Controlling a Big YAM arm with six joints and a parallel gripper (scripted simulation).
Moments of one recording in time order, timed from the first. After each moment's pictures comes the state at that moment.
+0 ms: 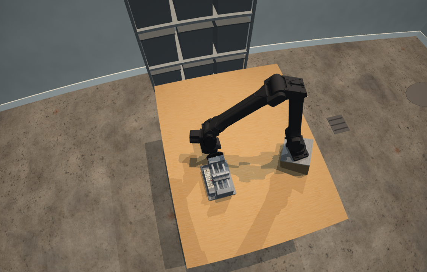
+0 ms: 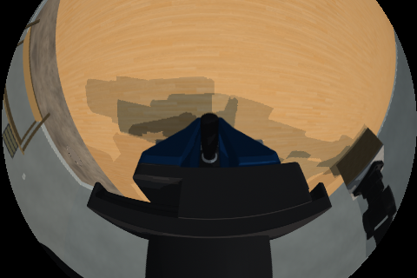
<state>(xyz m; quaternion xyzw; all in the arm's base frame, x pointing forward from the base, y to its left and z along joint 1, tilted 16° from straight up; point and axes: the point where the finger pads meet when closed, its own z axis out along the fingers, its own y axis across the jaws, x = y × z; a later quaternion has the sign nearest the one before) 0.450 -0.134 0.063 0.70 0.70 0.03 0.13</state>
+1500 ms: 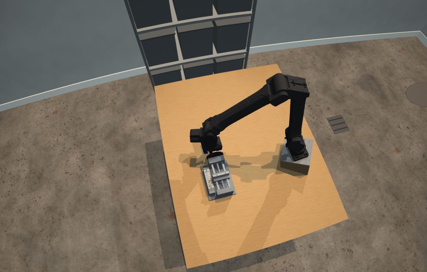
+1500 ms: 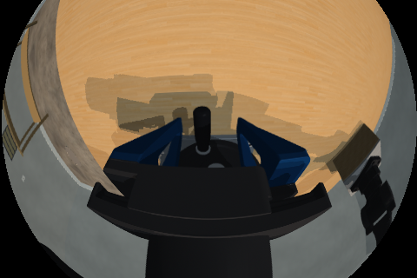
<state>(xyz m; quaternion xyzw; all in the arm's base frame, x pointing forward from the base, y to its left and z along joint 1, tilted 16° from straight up) 0.442 -0.132 0.072 0.70 0.70 0.02 0.13</state>
